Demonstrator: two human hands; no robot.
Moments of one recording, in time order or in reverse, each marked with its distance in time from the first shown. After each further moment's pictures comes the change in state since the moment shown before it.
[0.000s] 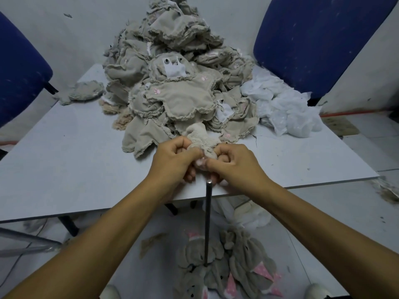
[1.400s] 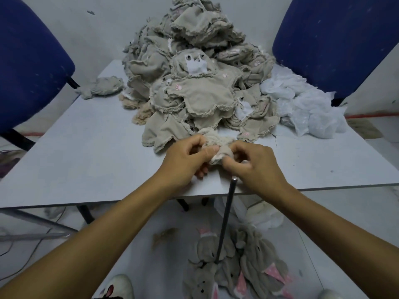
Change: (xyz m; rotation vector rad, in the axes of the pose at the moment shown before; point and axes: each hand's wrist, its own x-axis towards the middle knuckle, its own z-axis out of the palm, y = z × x) left_hand -0.005 -0.004 -0.023 0.120 -0.137 0.090; right_hand -0.001 0.001 0.007 -0.289 0.140 -0.222
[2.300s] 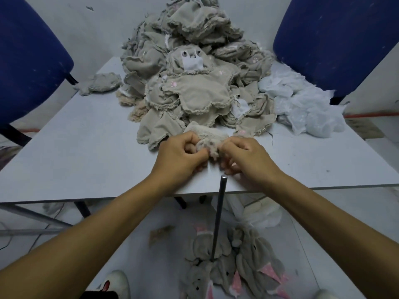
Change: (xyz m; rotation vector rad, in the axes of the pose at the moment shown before) left_hand 0.005 -0.009 0.006 0.189 0.188 0.037; right_hand 0.013 -0.001 -0.003 0.334 -0.176 0.304
